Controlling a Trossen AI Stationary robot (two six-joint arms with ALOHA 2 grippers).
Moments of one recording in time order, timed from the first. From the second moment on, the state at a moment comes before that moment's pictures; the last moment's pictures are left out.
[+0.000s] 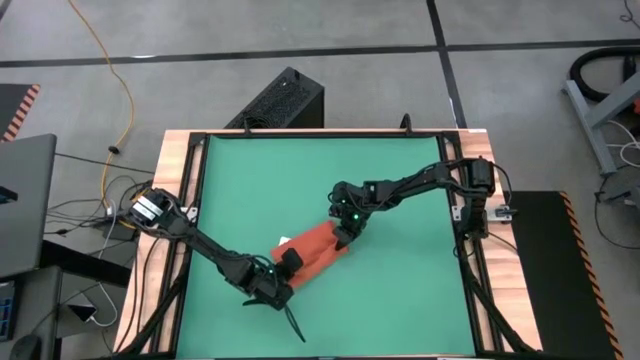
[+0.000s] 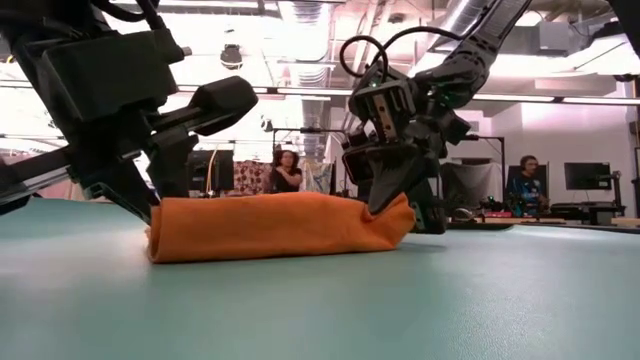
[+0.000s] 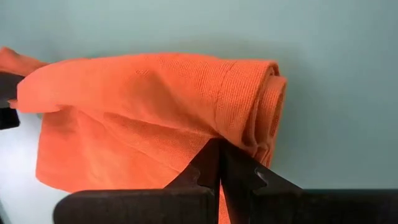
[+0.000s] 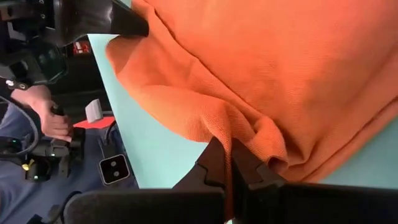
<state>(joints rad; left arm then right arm) -0.53 1.84 0.98 -0.34 -0.43 0.45 -0.15 1.85 0.96 -0.01 -0.76 0.76</state>
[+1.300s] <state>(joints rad) -0.65 1.56 1.03 -0.34 -0.54 0.13 -0.16 1.85 0.96 -0.05 -0.60 0.73</state>
